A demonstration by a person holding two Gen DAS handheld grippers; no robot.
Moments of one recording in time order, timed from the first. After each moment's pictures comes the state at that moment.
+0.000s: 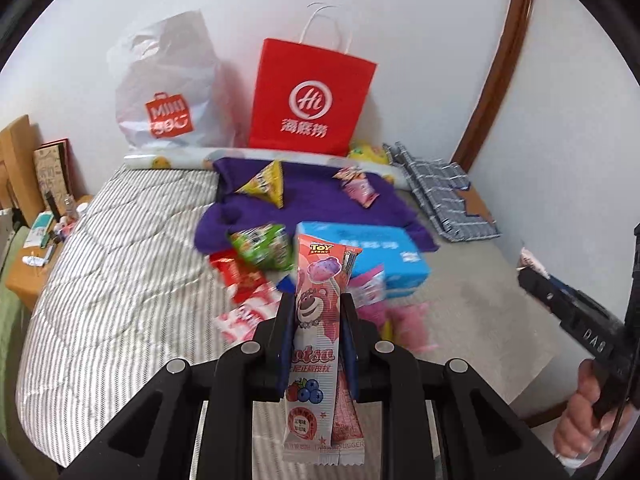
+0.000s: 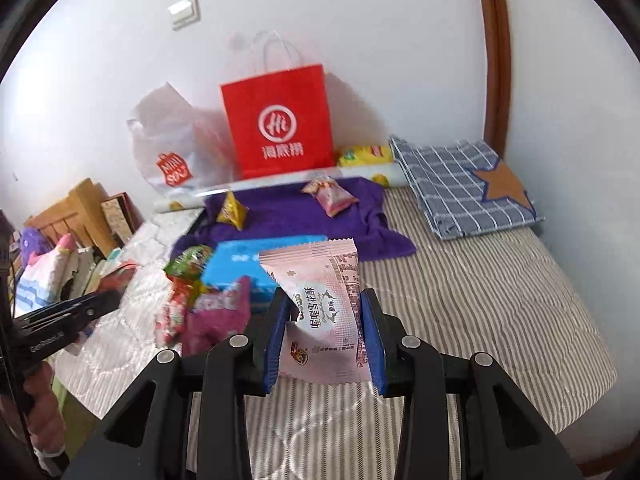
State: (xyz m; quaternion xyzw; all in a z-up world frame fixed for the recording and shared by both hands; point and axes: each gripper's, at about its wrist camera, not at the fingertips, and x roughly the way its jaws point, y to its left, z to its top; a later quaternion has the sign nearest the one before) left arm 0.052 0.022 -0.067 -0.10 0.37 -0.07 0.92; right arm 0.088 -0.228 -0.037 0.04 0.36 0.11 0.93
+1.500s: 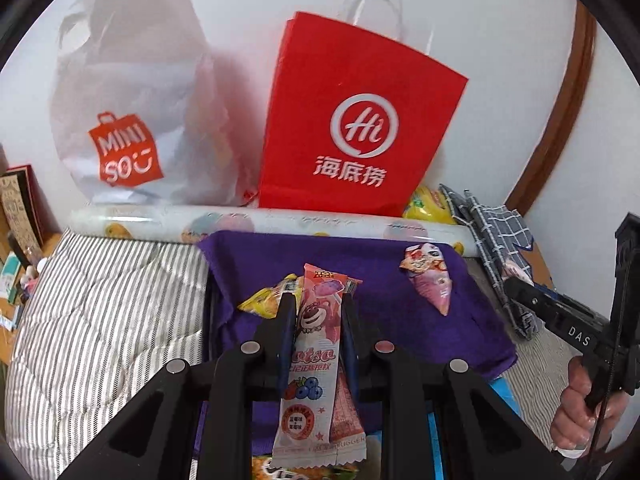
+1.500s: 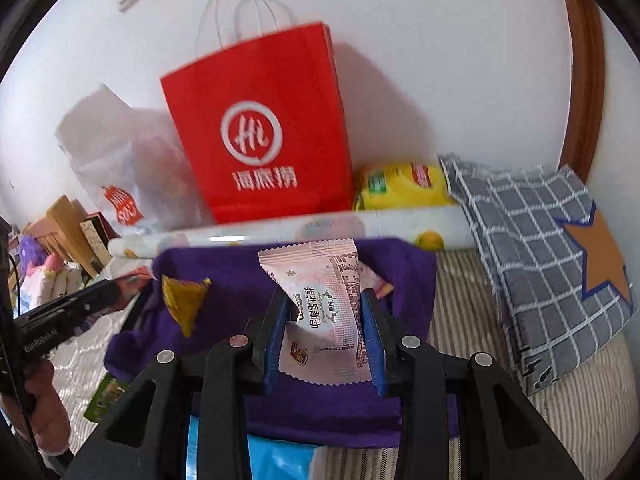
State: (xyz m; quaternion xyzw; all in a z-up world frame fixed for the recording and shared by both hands) left arm 0.269 0.067 -0.110 -0.12 0.36 -0.04 0.92; right arm 0.338 -0.201 -0.103 0.05 0.39 0.15 0.91
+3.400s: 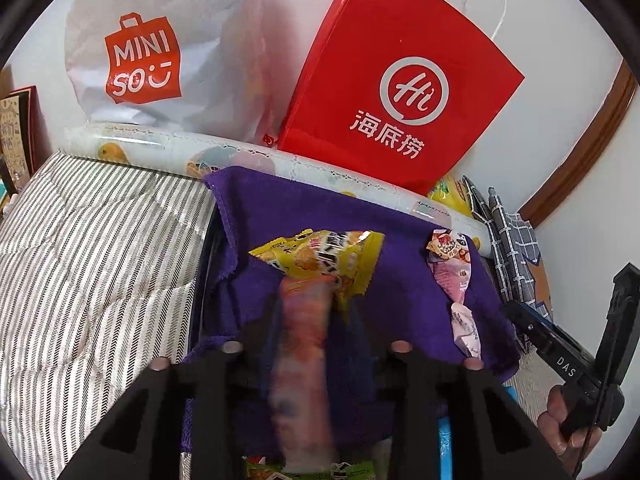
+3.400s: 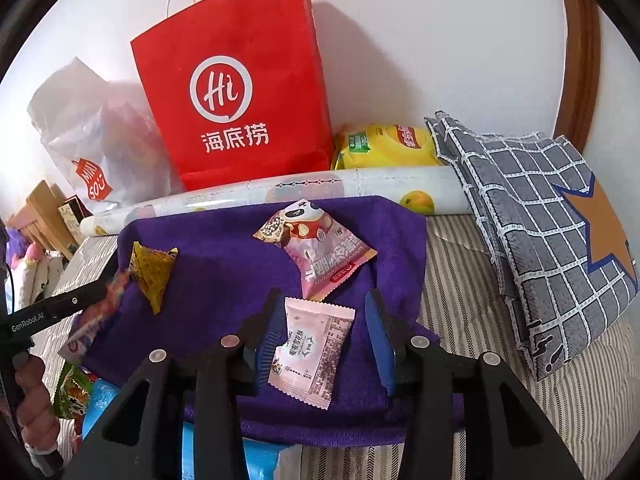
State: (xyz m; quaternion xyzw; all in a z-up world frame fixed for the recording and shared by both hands) left arm 0.284 0.085 -0.152 -0.20 0.41 -0.03 0.89; right arm 0.348 -0.199 -0.134 0.04 0.43 0.12 0.90
